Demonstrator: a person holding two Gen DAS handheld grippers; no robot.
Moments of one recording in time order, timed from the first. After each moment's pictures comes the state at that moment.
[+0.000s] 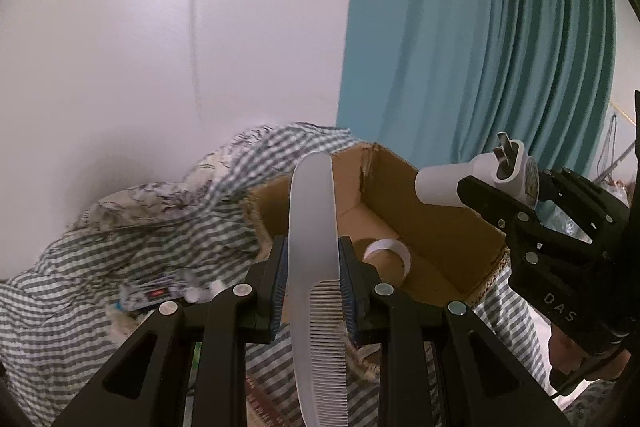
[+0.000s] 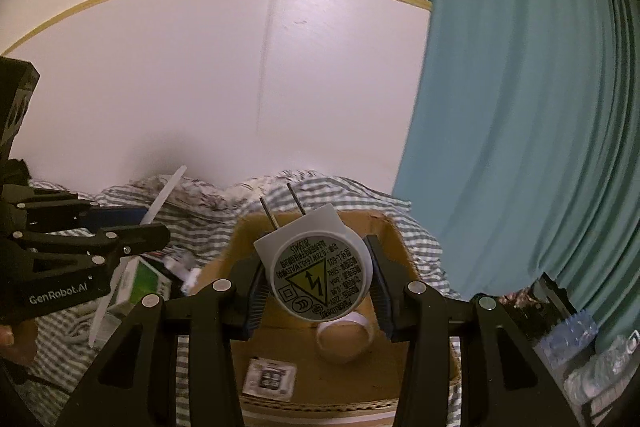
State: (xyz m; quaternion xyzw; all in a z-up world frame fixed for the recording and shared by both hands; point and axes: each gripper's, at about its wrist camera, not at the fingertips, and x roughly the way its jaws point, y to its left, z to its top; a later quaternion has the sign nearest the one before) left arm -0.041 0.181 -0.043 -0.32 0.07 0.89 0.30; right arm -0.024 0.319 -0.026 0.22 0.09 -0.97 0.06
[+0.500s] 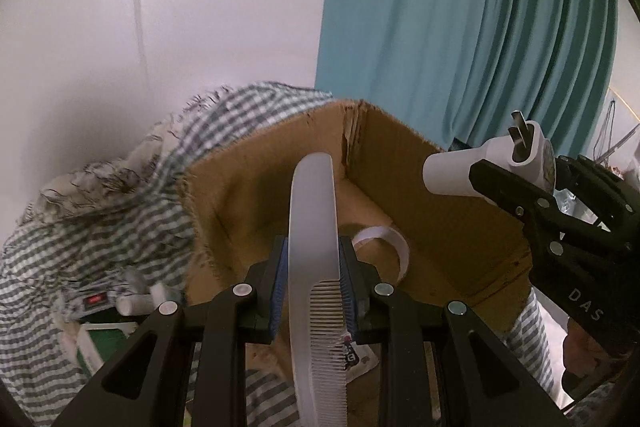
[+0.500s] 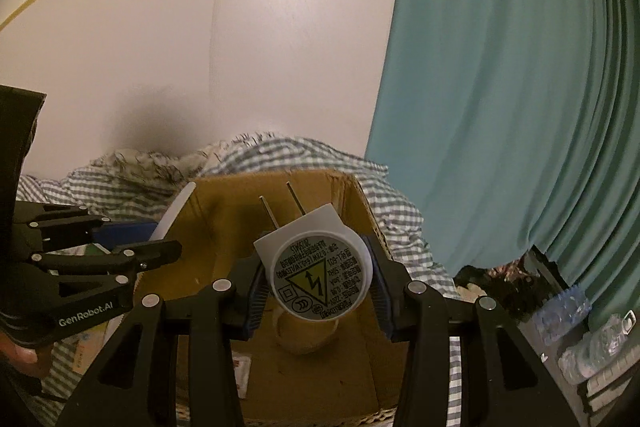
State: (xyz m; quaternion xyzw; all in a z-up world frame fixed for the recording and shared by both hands) left arm -0.084 0.244 -0.109 -0.37 0.08 0.87 0.32; right arm -0.076 0.362 -0.060 0.28 0.08 -0.96 0.02
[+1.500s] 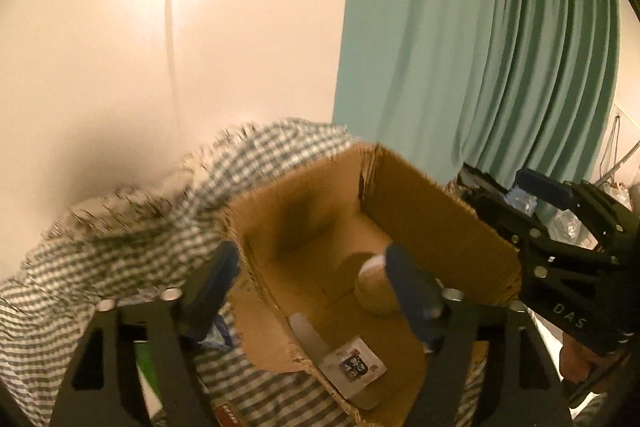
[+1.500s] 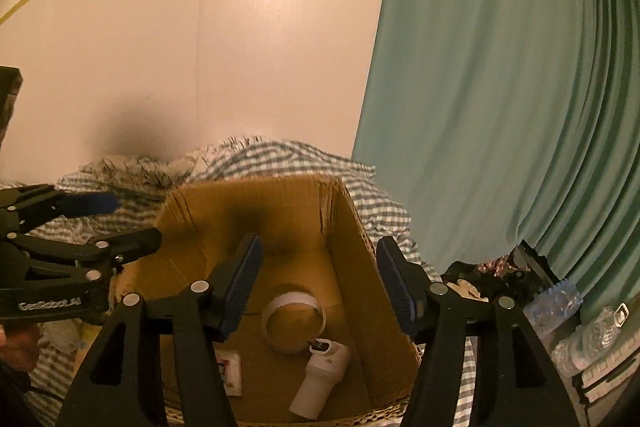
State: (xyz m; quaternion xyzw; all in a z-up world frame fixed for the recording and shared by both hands) left arm -0.073 0.212 -0.063 -0.32 0.06 0.90 0.30; right arm -0.071 0.359 -0.043 0.27 0.07 -0.96 0.00
